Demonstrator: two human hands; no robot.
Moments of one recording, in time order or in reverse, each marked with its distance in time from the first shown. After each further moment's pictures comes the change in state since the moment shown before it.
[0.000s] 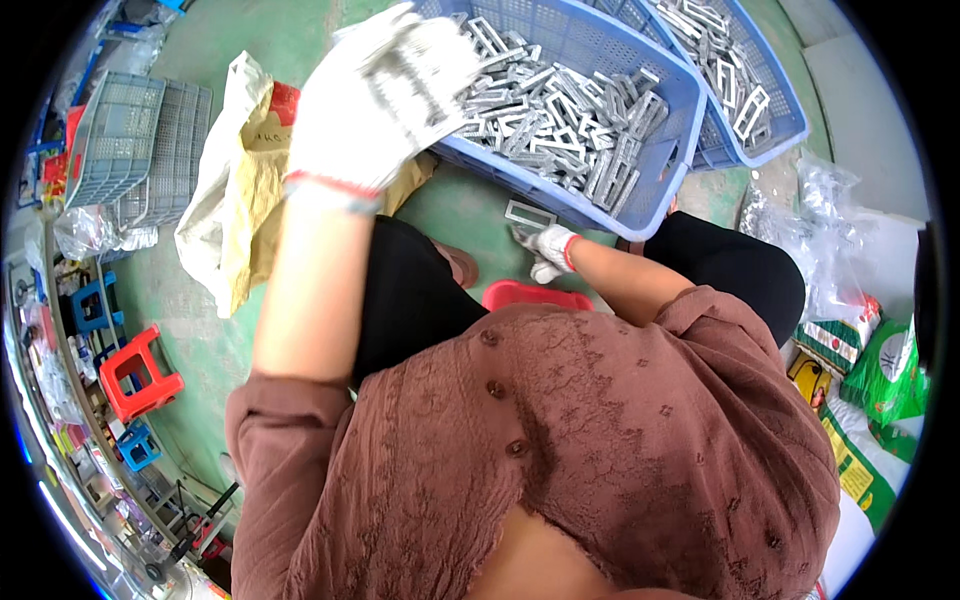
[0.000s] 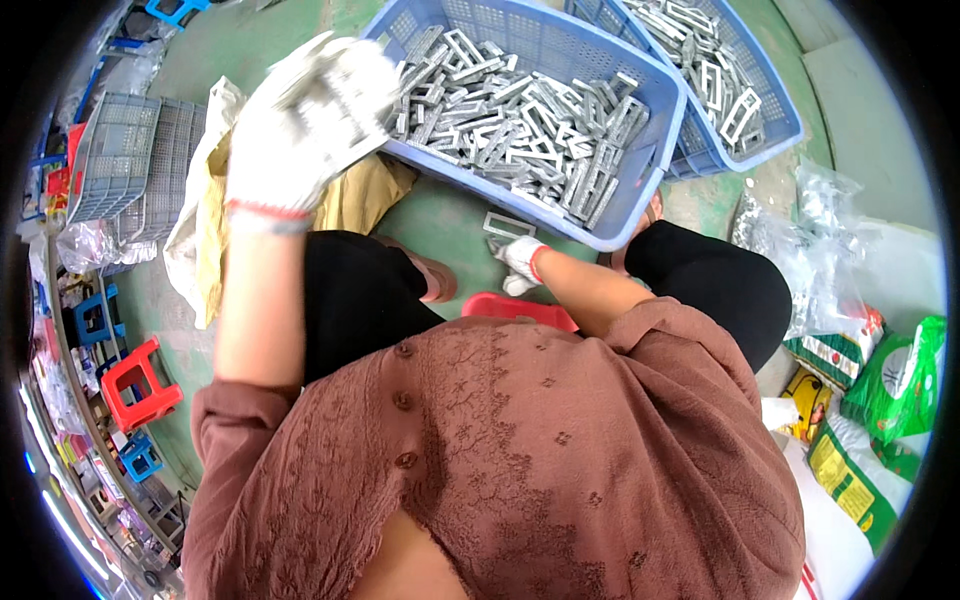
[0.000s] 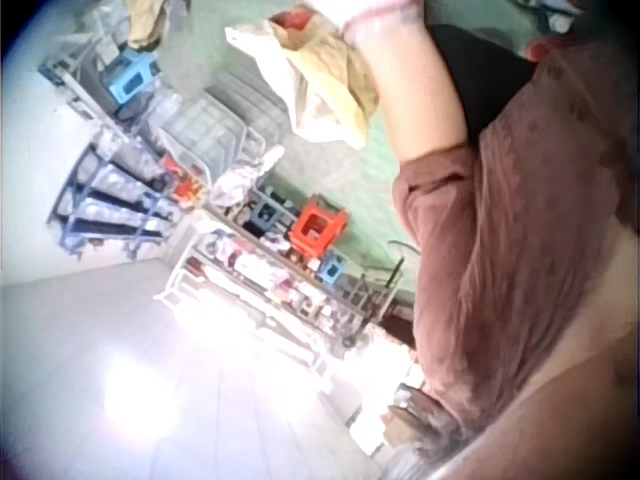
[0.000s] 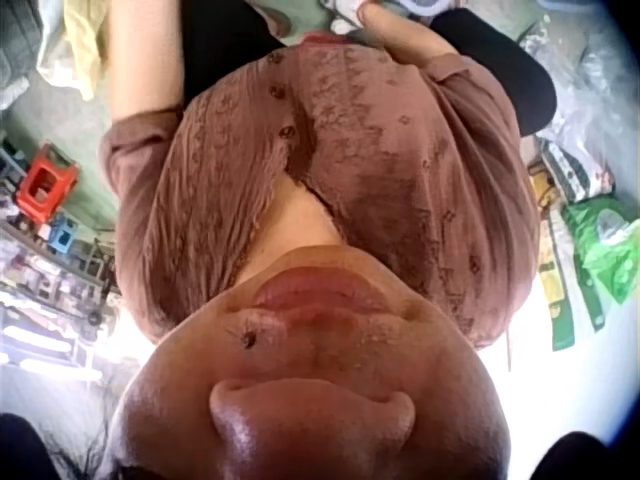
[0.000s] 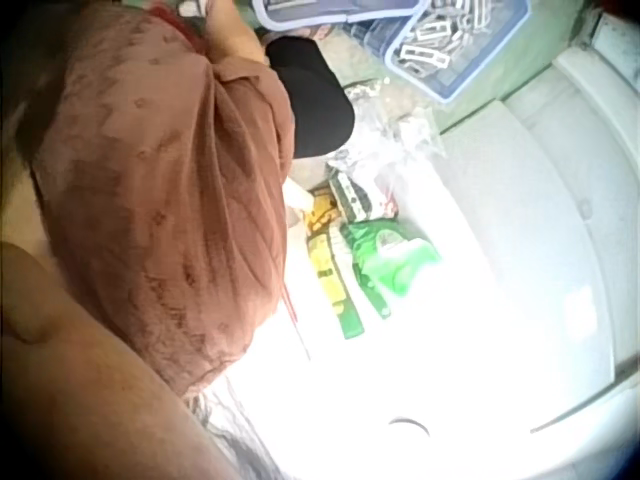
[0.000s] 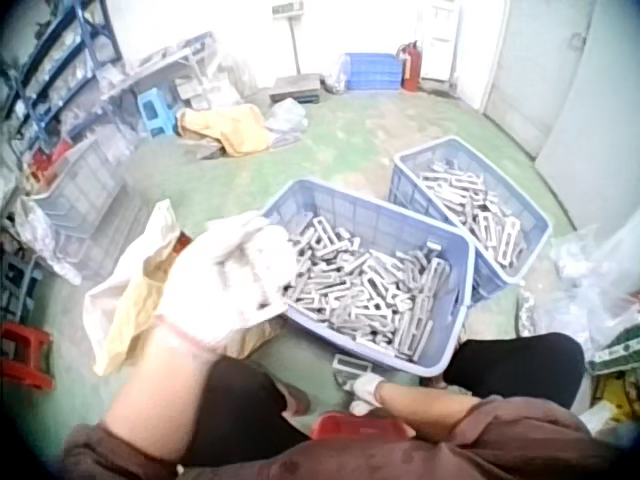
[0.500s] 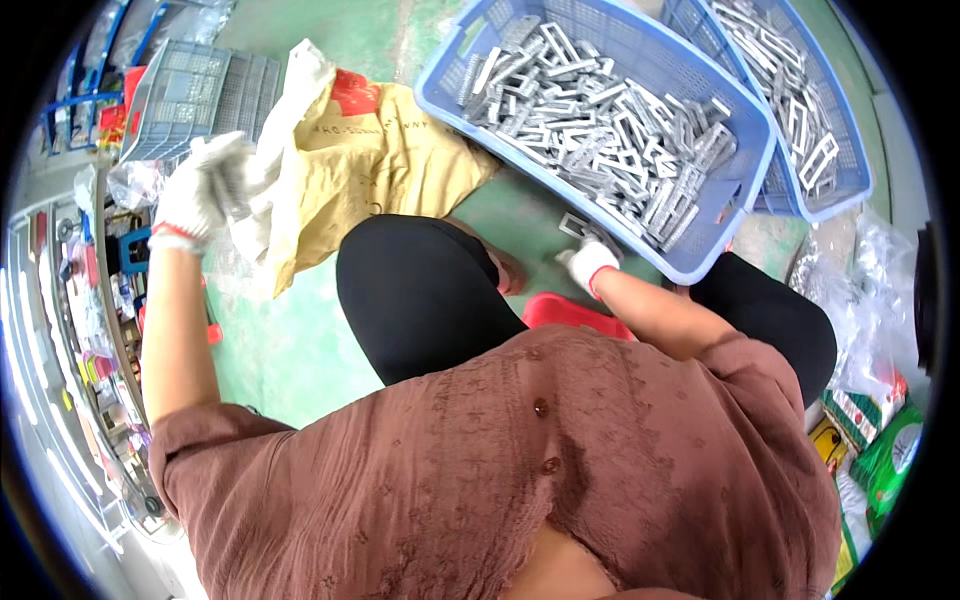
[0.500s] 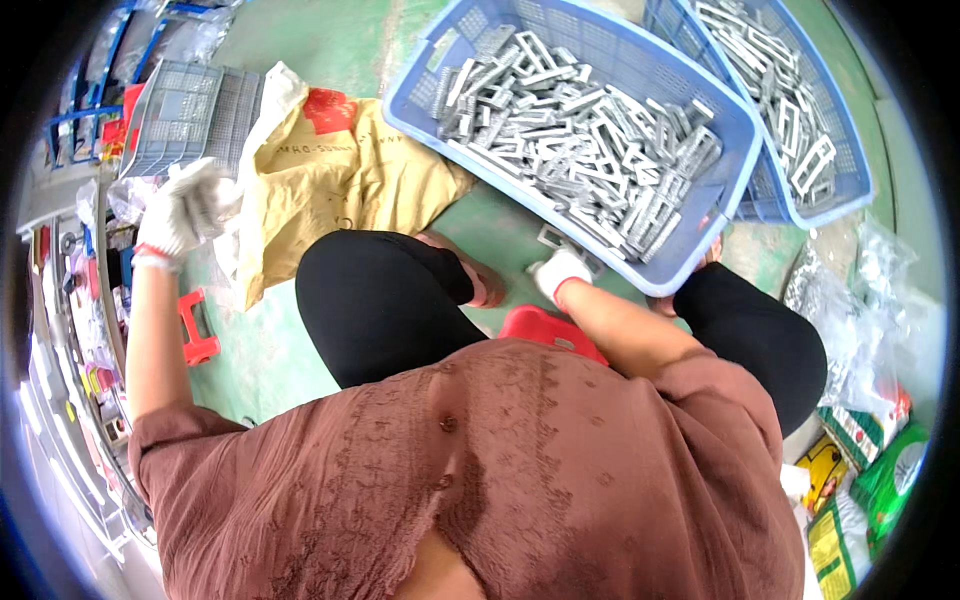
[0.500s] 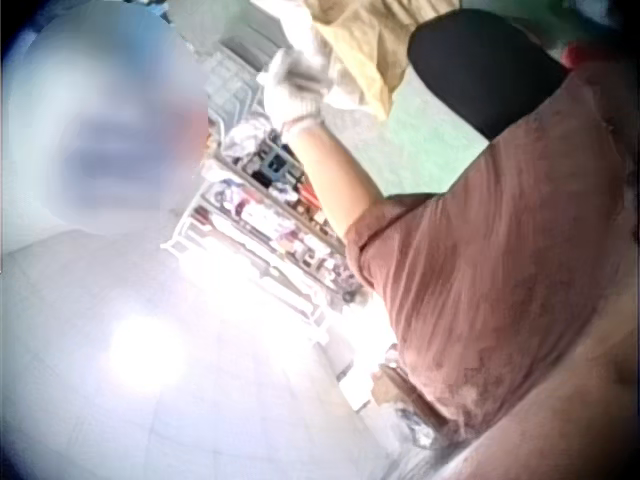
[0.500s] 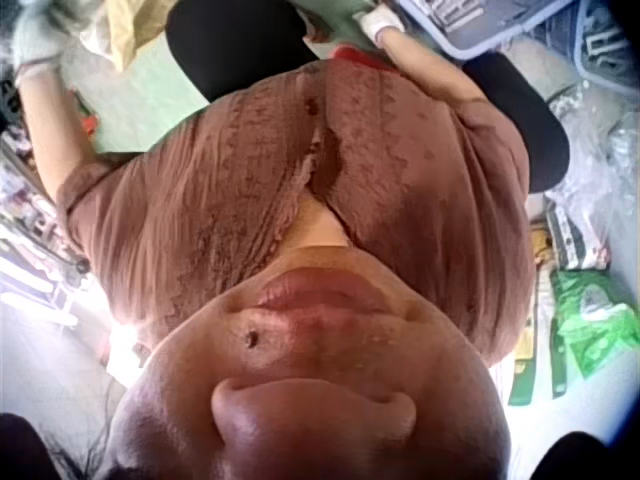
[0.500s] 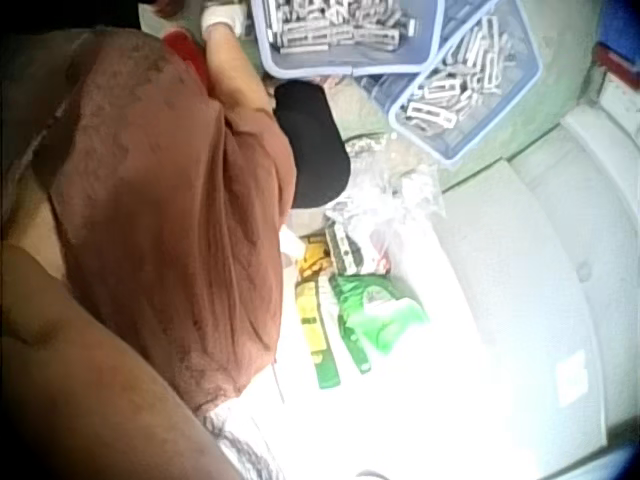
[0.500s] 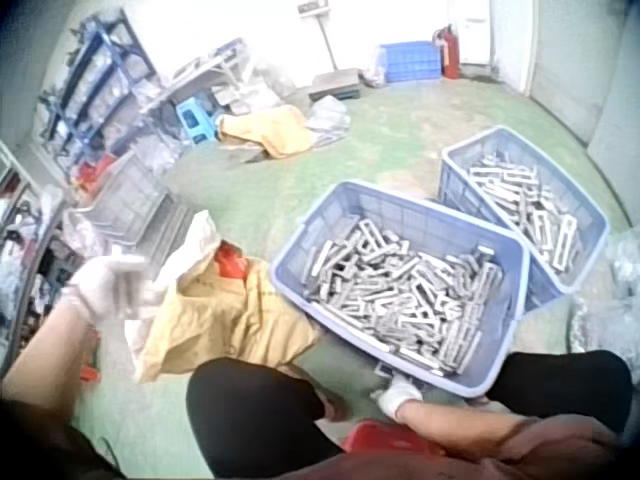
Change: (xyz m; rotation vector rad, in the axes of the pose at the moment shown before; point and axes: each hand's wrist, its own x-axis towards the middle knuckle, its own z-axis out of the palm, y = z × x) left_hand -0.124 0.189 -0.065 0.853 0.878 -0.204; right_hand -0.053 -0.049 0.029 -0.581 0.368 -0.217
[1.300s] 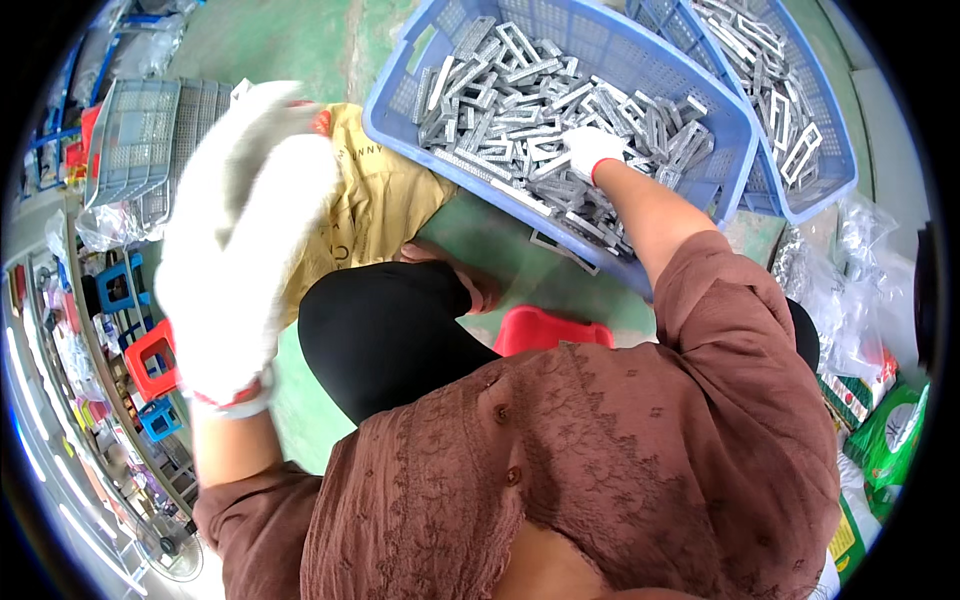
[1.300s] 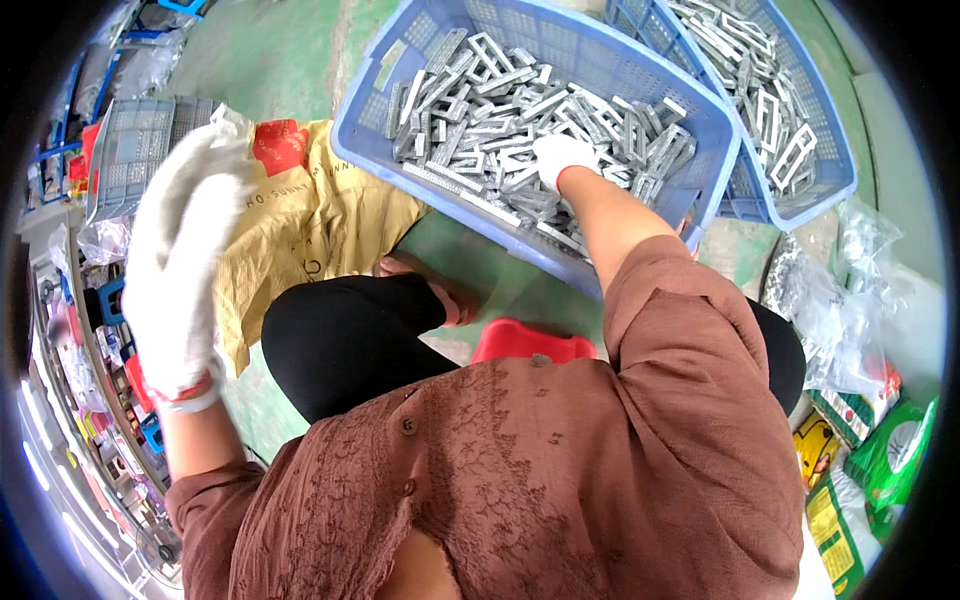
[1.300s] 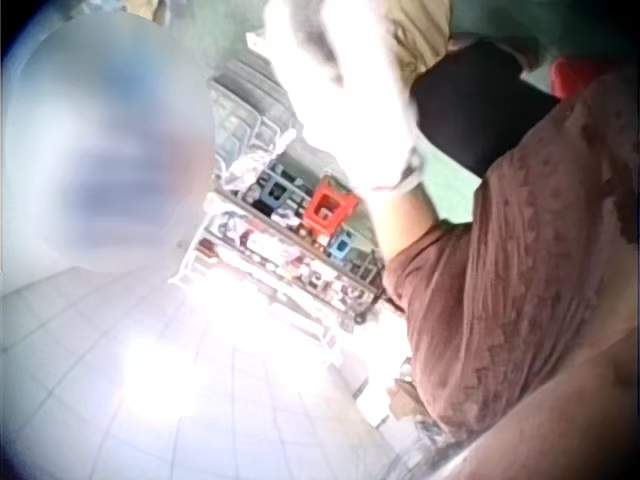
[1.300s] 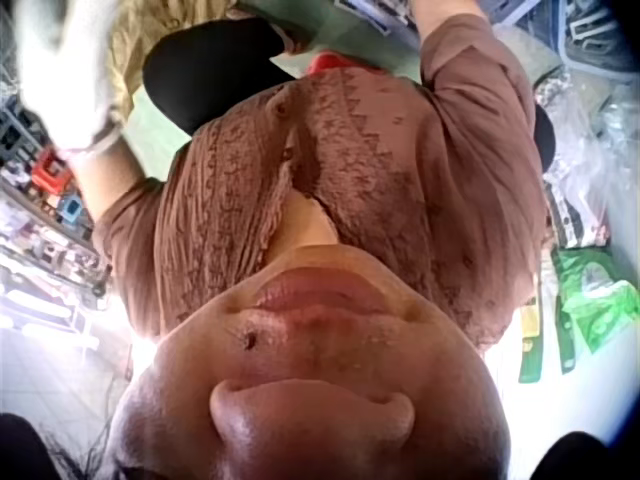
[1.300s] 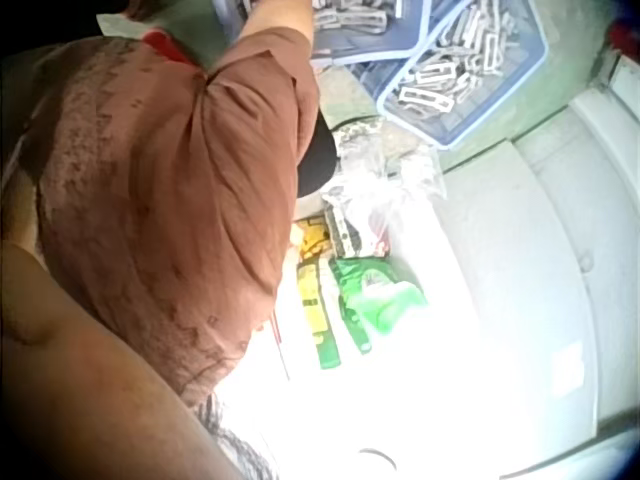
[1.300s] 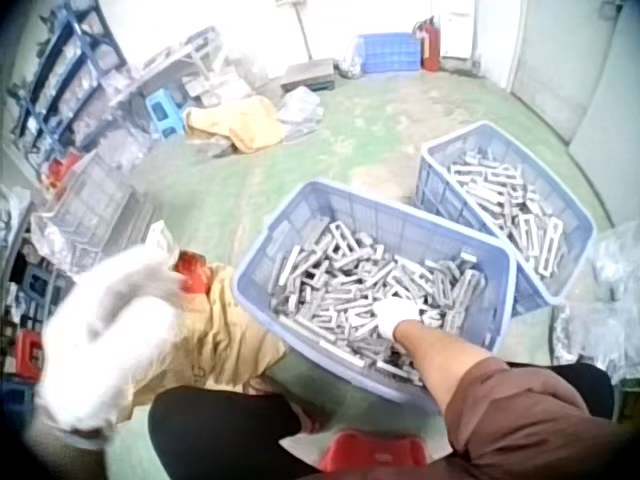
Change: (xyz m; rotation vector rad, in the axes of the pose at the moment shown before) left_hand -0.076 0.027 0.209 0.439 0.037 0.624; right_hand 0.129 -0.050 -0.158 -0.643 0.198 -0.280
